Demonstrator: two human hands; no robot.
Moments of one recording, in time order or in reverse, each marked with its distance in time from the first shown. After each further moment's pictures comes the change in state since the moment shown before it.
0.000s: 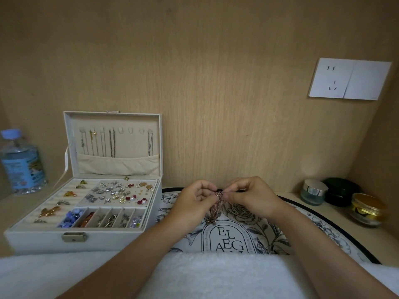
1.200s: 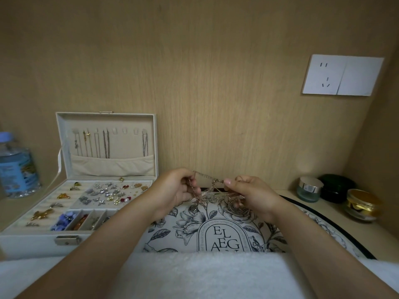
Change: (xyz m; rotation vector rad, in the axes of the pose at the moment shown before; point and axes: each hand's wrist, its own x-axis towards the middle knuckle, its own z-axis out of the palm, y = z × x) left_hand 0.016 0.038 -0.035 -0.370 -0.092 -0.257; right_hand 0.000 0.001 -0.004 0.394 0.006 0.226
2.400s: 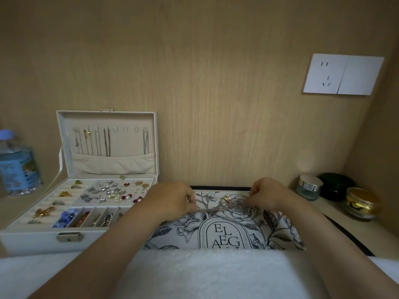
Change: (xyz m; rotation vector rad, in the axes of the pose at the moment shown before) left_hand -0.003 -0.015 -0.016 1.520 0.017 0.134; right_hand -0.006 -0.012 -0.028 -1.046 0.174 0.189
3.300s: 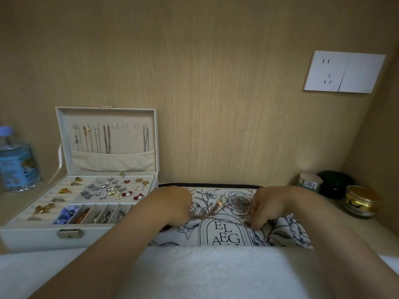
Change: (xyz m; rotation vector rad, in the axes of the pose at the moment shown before) left_hand 0.003 0.003 0.010 0.282 -0.232 0.021; right_hand -0.021 -0.012 -0.015 -0.337 -0.435 -0.111
